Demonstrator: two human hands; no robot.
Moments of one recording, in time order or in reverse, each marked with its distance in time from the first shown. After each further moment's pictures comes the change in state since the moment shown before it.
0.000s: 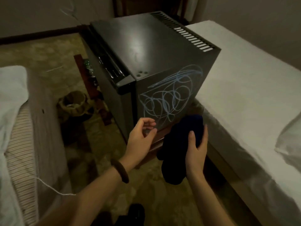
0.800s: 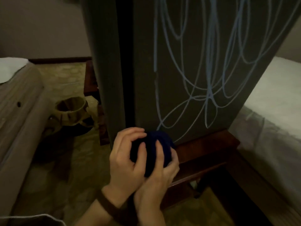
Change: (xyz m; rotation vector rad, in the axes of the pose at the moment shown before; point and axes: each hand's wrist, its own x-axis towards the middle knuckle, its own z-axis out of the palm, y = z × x) left_hand 0.095 -0.352 0.040 0.454 0.597 0.794; right_hand 0.103 0.372 0.159 -0.370 -0.007 -0.724
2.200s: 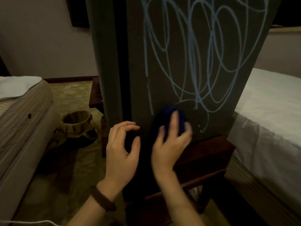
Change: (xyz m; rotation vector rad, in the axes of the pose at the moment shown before) left_hand 0.007 0.008 -0.004 0.028 0.015 -0.085; right_hand 0.084 0.006 -0.001 0.012 0.296 -0.211
